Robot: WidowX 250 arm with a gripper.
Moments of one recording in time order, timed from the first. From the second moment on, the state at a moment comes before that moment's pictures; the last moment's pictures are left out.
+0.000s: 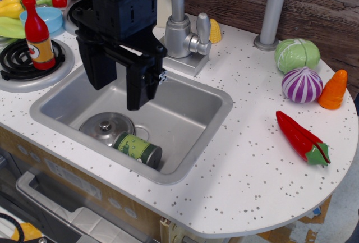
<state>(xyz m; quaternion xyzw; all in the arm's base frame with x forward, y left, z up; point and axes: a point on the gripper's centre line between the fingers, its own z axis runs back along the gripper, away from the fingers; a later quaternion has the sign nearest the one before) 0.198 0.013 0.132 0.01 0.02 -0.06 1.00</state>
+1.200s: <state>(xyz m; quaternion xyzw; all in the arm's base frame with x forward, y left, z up) 0.270 0.179 0.172 0.05 0.02 -0.15 0.99</state>
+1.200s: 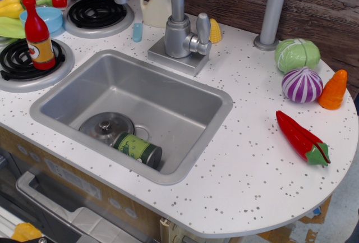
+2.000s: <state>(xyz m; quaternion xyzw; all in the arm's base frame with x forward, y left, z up) 0.294 0.236 0.133 0.06 -0.03 -0.13 0.99</state>
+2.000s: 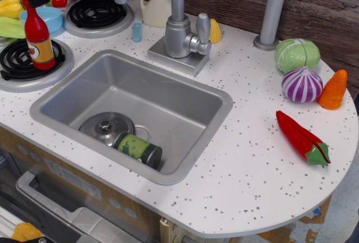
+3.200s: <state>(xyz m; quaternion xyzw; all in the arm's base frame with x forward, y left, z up) 0.284 0.226 0.098 0.00 -0.03 -0.15 0.99</state>
